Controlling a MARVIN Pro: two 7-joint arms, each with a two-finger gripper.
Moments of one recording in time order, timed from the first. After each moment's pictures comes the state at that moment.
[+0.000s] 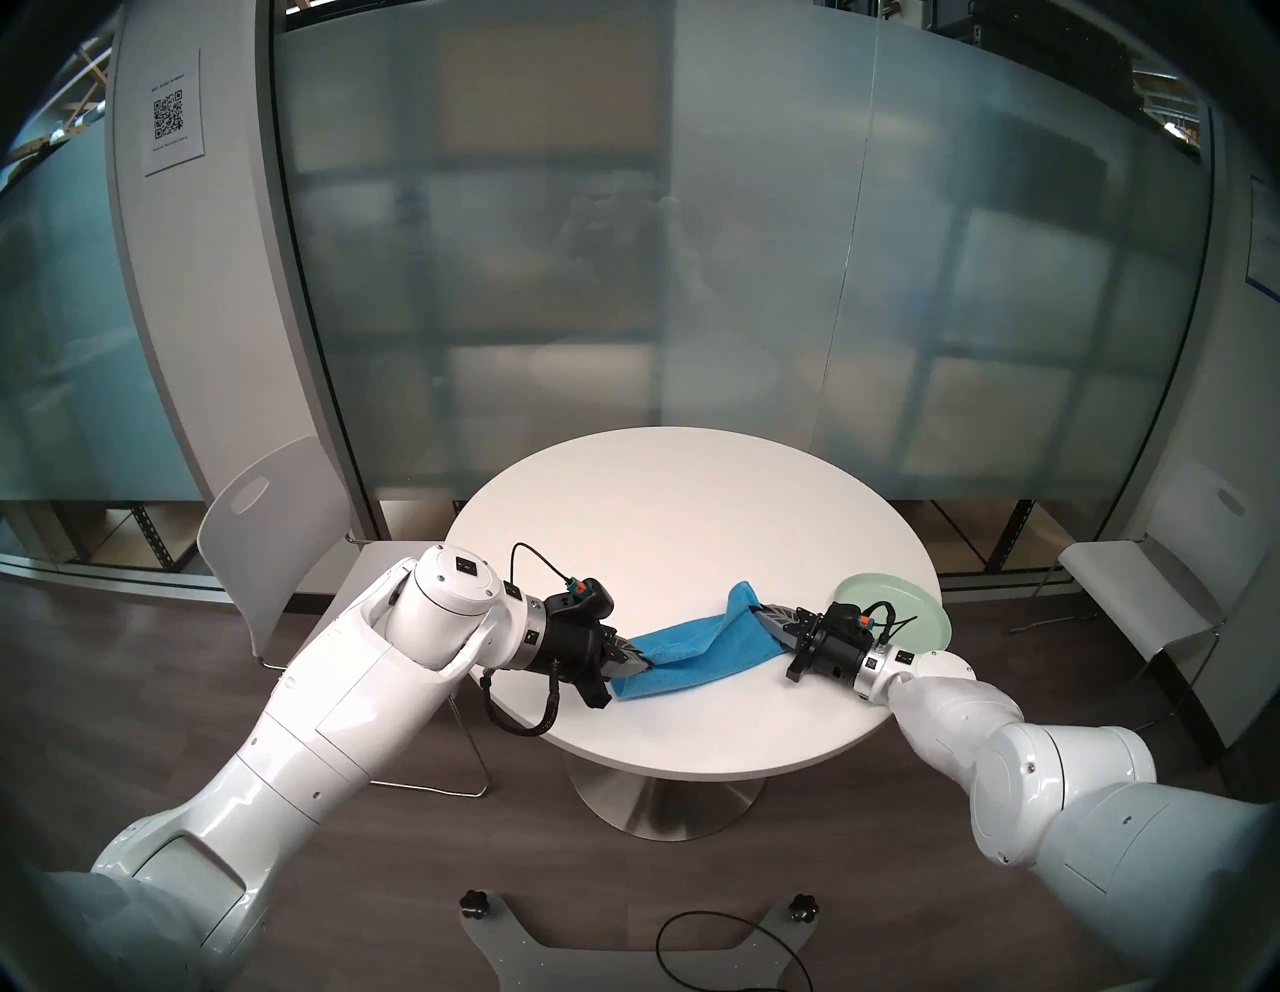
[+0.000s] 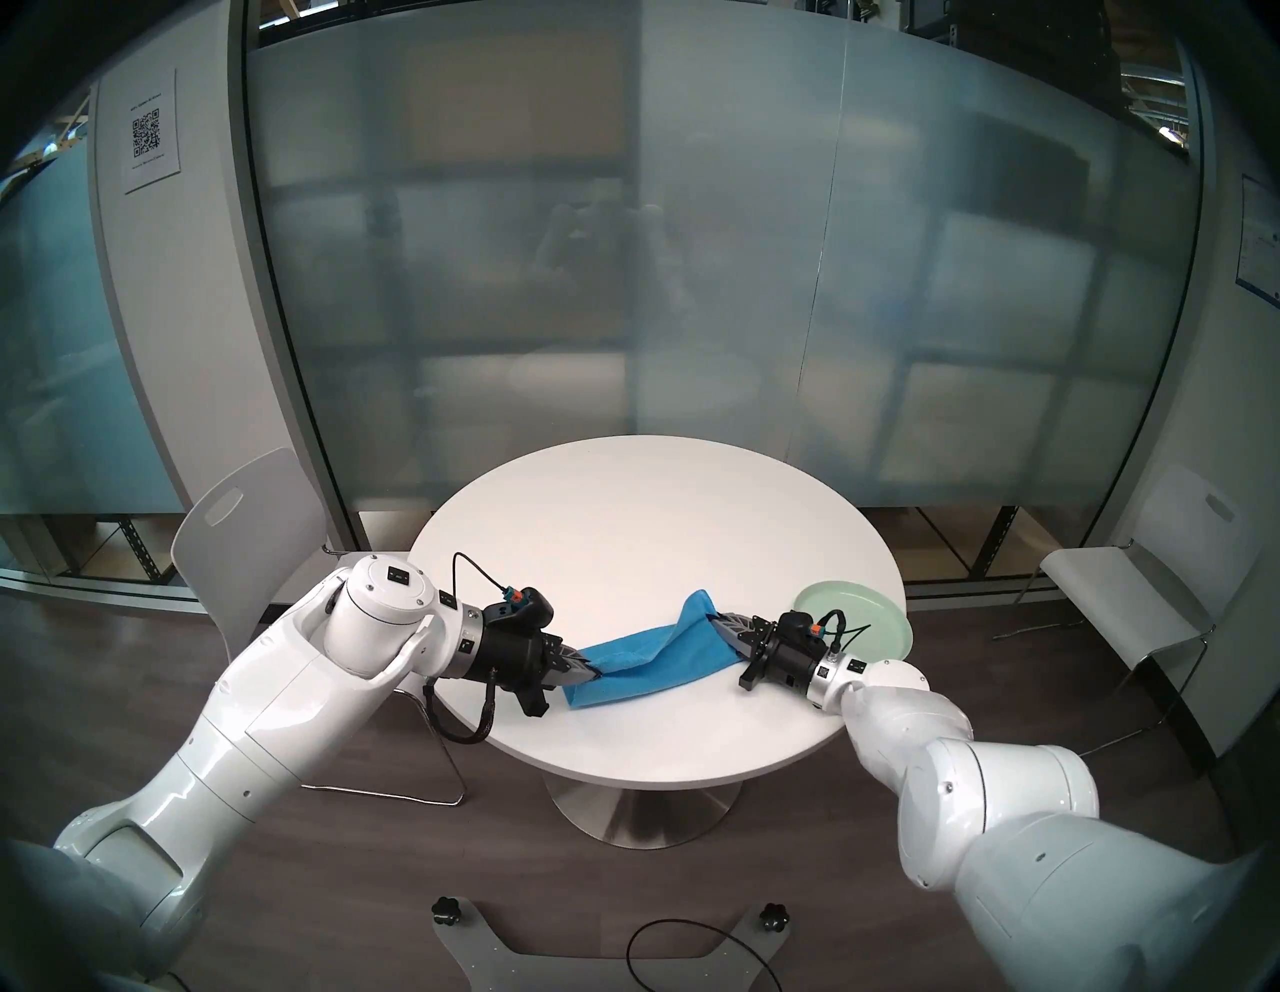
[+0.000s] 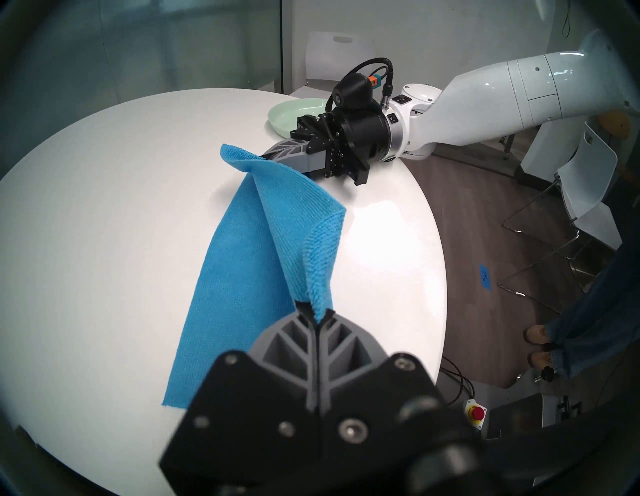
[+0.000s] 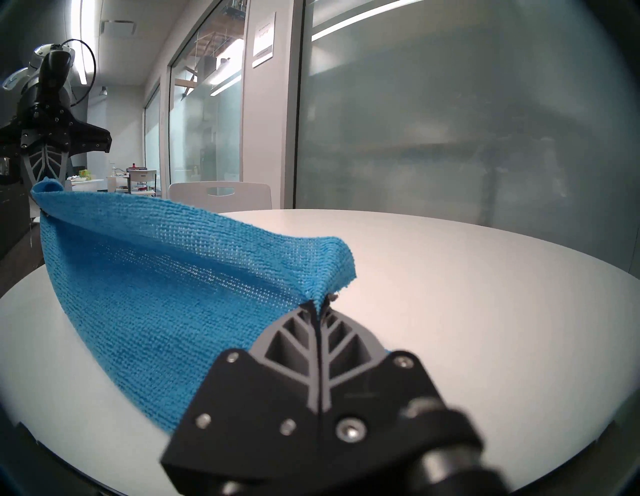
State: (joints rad) left arm 1.23 -1.08 -1.09 -1.57 -0.09 0.55 -0.97; right arm -0.86 -1.31 1.72 -0.20 0.00 -0.69 1.14
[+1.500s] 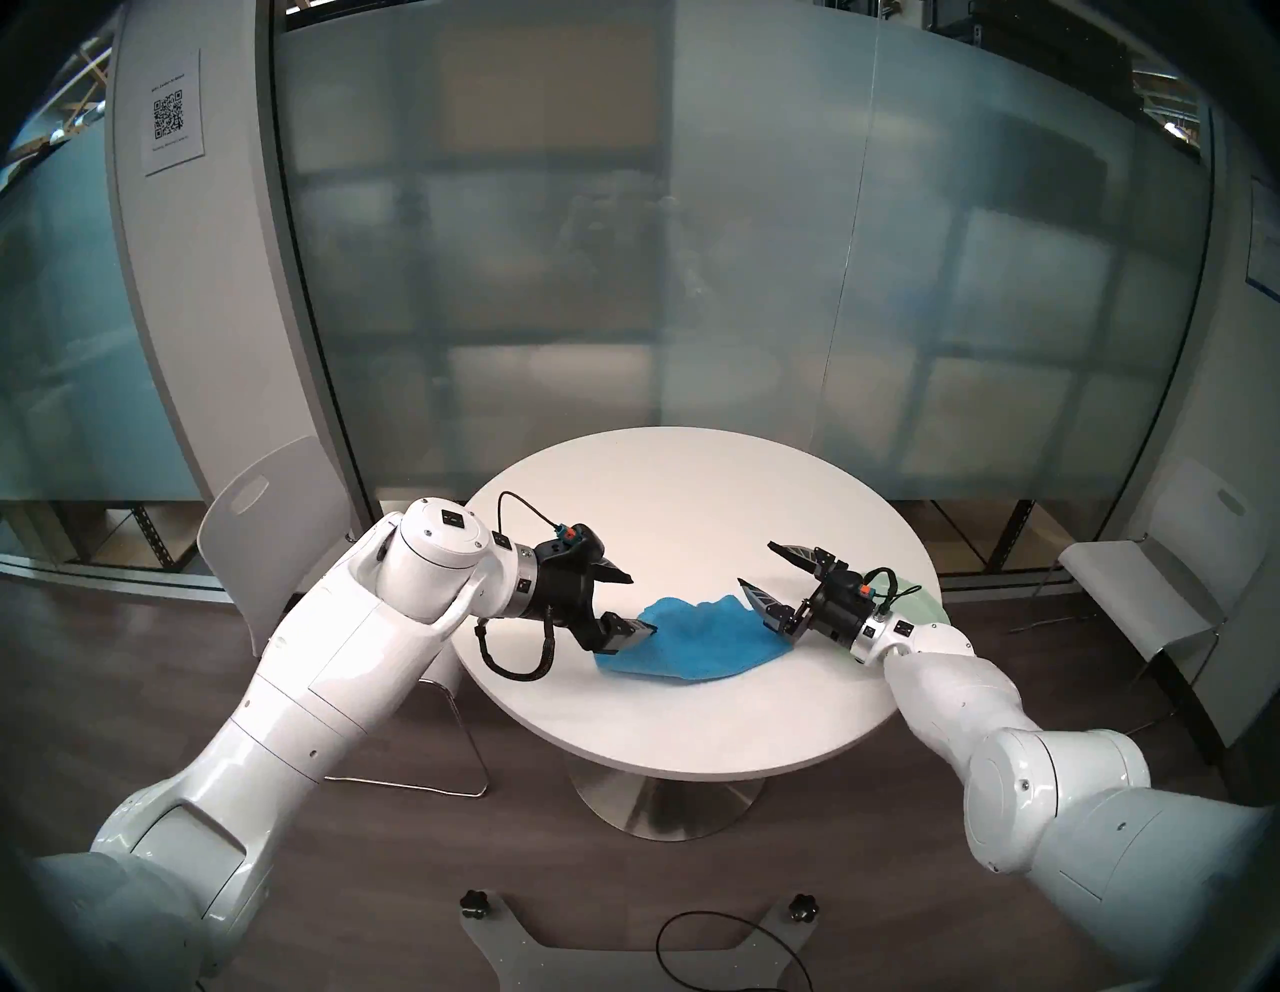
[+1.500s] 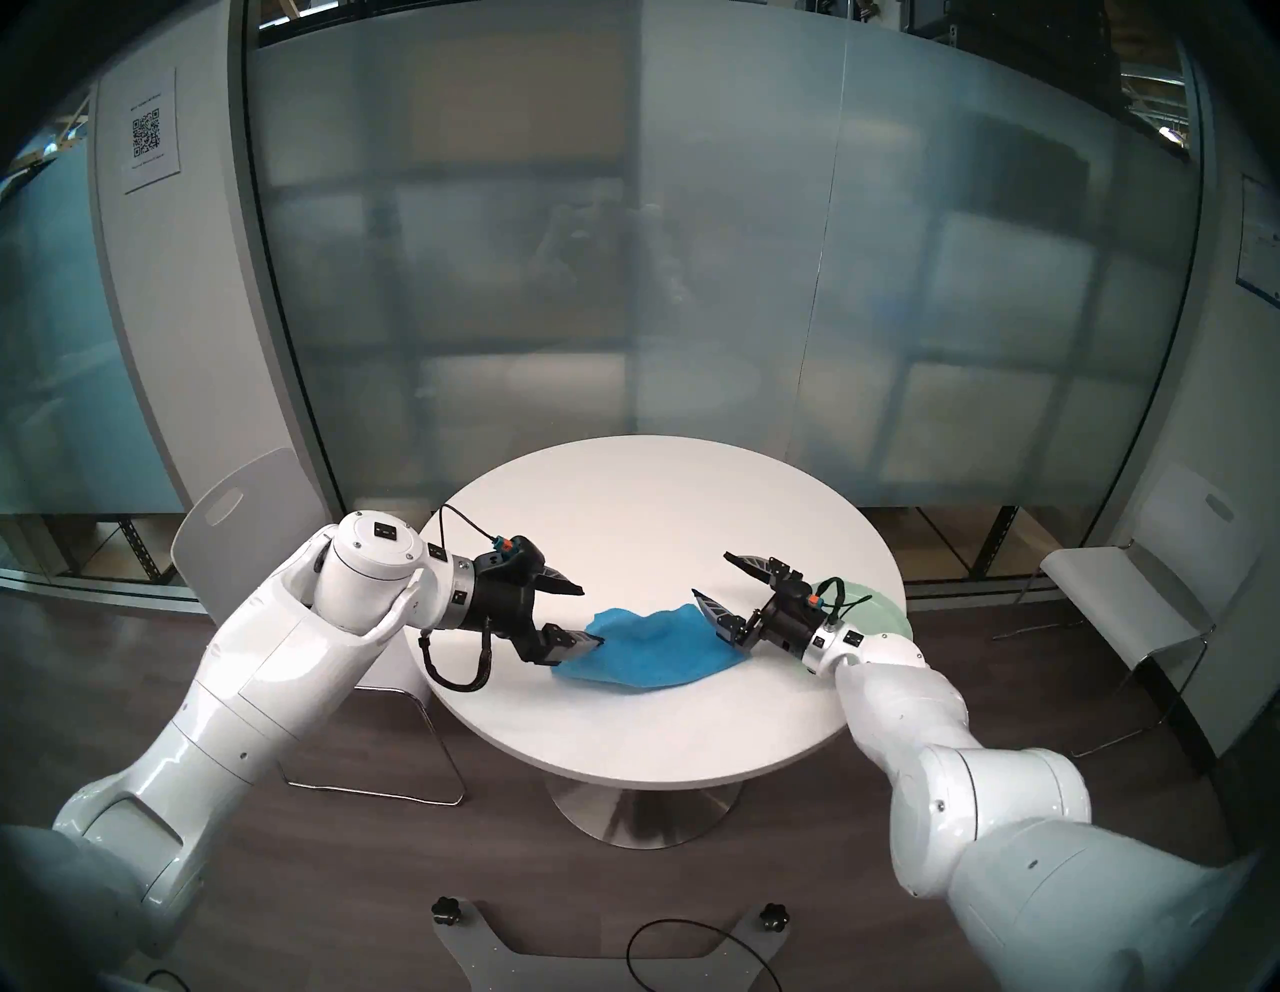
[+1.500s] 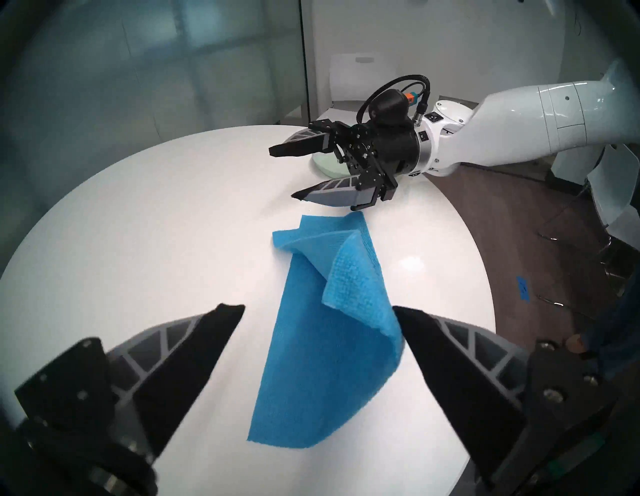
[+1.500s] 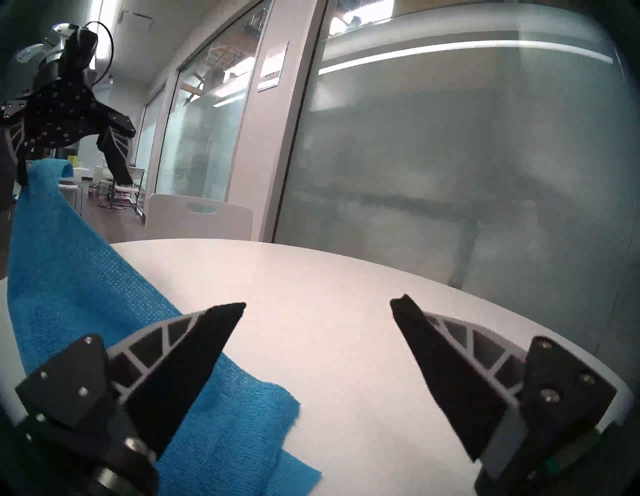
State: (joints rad) left arm 1.14 -1.08 -1.14 -1.57 -0.09 0.53 -0.94; right arm -0.87 -1.32 1.71 -0.36 0.03 -0.76 1.07
